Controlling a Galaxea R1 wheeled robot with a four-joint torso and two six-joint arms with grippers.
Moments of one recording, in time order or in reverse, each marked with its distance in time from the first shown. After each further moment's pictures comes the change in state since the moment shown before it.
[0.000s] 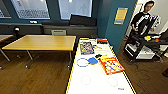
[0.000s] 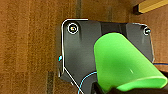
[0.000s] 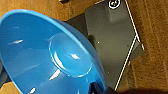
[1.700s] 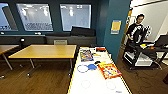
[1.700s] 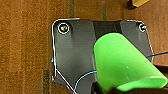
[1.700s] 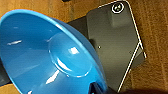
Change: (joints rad) left arm 0.083 0.154 -0.168 0.020 0.000 0.026; right arm -0.037 0.092 -0.140 -0.006 -0.043 -0.003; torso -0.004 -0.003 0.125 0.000
